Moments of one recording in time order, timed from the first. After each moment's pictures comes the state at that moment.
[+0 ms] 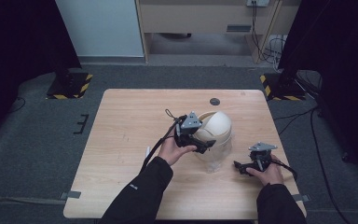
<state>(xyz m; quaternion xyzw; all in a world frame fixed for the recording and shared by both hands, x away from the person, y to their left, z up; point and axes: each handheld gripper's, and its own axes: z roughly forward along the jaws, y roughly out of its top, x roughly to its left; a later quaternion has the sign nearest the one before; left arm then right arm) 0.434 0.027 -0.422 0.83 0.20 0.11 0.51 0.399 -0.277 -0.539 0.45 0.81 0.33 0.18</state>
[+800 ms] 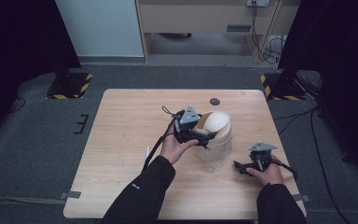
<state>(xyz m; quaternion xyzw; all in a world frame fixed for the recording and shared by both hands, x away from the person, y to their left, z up) 0.434 0.030 -0.402 0.79 0.24 0.15 0.54 0.399 -0.277 -0.539 0.45 0.81 0.33 0.18</state>
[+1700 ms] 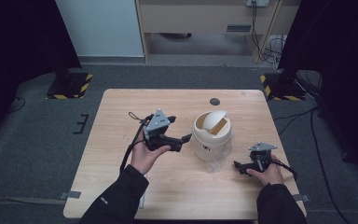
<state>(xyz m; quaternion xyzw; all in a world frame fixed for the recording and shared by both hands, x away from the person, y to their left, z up) 0.389 0.116 -0.383 0.78 0.27 0.18 0.53 0.399 -0.277 -0.539 0.45 0.81 0.33 0.18</state>
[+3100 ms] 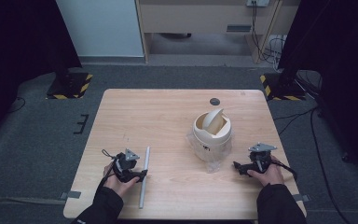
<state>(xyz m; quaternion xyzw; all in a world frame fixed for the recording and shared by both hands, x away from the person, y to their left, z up) 0.344 0.202 -0.501 0.83 0.46 0.14 0.27 0.396 -0.275 -0.539 0.46 0.80 0.33 0.18</state>
